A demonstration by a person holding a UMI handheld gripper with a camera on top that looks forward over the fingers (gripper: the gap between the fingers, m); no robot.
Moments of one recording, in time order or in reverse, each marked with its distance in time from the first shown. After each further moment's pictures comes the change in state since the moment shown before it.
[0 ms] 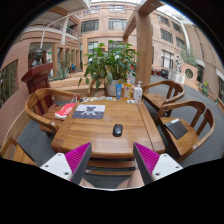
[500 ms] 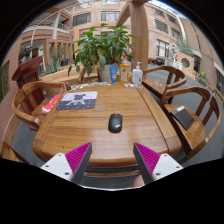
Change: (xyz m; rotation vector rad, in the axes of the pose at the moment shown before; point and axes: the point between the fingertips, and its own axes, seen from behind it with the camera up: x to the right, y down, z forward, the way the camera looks) arm 0.012 0.050 0.164 -0.105 0.040 0.059
